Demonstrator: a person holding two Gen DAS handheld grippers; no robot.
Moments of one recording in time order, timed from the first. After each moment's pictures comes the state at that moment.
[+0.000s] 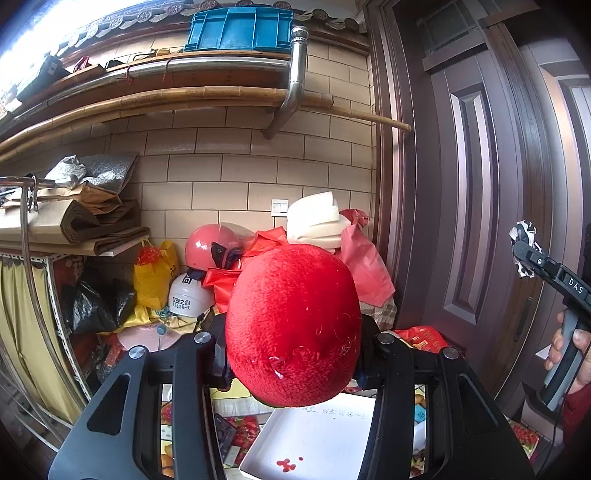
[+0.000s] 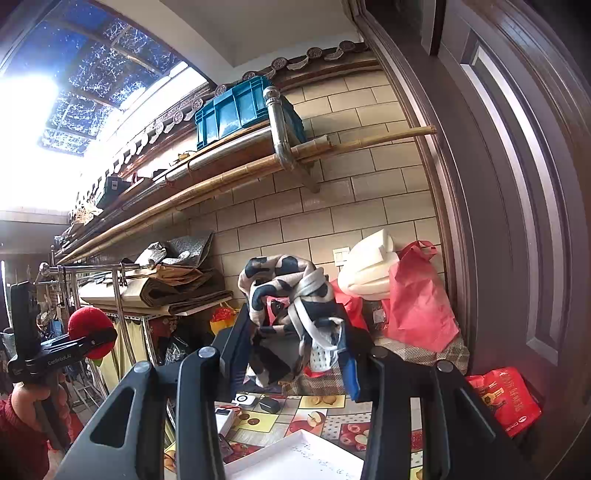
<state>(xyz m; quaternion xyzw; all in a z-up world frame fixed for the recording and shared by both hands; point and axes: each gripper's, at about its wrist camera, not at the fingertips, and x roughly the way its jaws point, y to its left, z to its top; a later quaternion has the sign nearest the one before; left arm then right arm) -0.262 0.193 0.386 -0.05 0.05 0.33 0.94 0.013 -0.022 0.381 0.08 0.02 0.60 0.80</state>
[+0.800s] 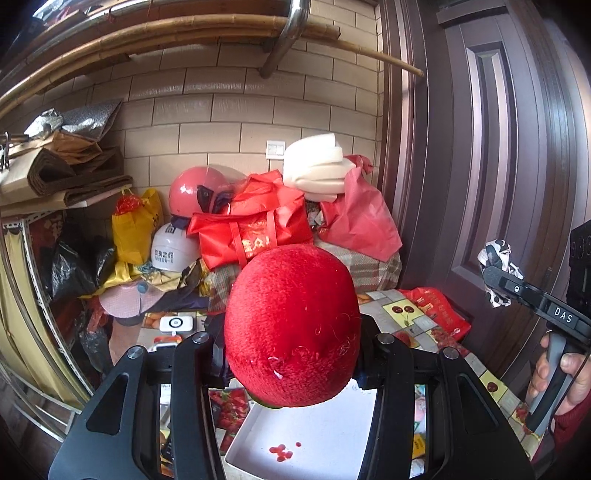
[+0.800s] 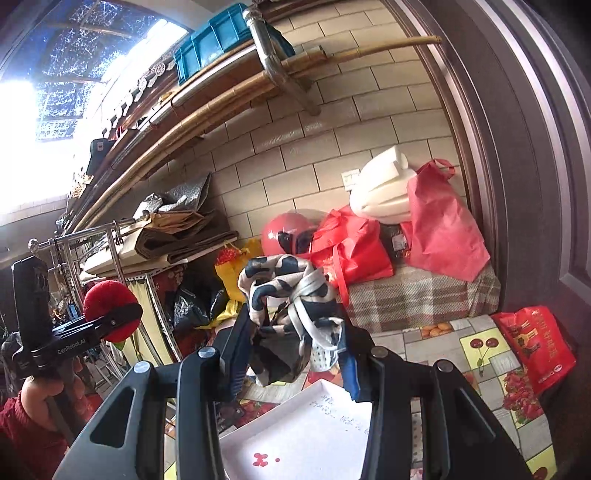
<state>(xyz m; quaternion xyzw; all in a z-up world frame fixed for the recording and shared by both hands) -0.179 0.257 0.313 -0.10 0.15 0.32 0.93 0.052 0.076 0.302 0.02 0.17 0.62 0.77</state>
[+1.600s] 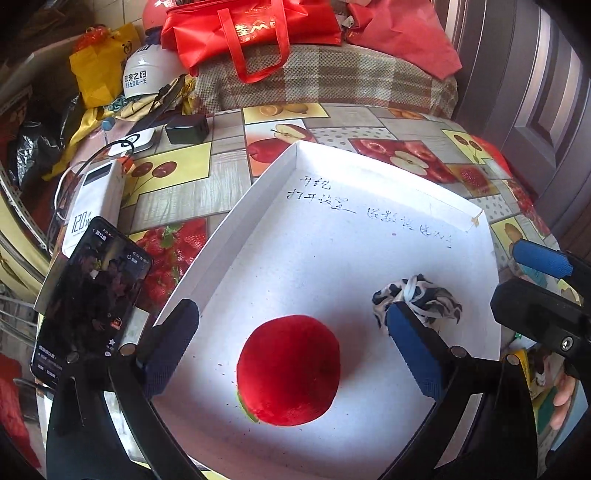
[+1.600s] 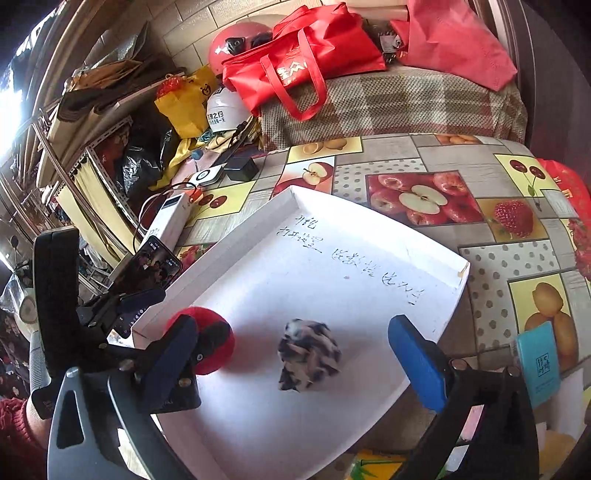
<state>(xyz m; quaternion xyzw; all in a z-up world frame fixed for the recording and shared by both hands) -0.058 0.306 0.064 -0.18 0.40 0.33 0.83 0.066 0.183 0.105 -0.12 0.40 0.56 0.72</state>
